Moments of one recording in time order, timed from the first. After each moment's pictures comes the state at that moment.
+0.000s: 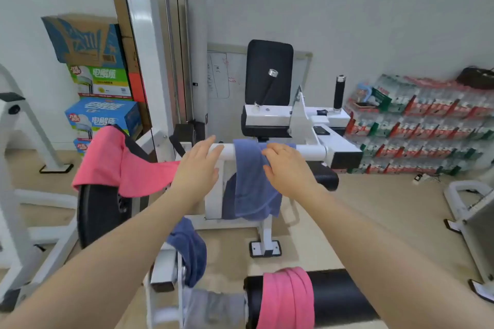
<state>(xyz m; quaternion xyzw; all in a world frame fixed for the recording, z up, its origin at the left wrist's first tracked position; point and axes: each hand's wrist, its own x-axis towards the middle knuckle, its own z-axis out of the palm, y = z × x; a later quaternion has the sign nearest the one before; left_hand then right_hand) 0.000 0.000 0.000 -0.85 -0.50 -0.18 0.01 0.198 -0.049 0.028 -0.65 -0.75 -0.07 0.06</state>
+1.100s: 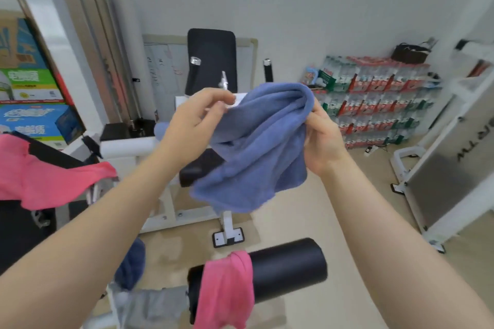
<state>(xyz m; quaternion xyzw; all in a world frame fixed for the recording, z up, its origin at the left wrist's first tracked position) 0.167 -0.090 0.108 -0.80 -0.25 -0.47 -0.28 0.362 -0.164 0.103 -0.30 -0.44 0.47 0.70</state>
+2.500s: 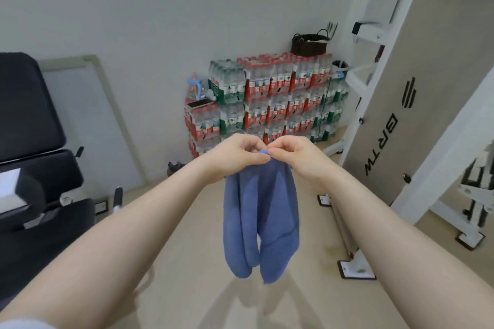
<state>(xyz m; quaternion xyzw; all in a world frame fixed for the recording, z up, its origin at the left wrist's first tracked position) 0.962 -0.006 0.070 -0.85 -0.20 -0.10 -0.48 1.085 -0.117 0.063 -0.71 -0.48 0.26 0.45</state>
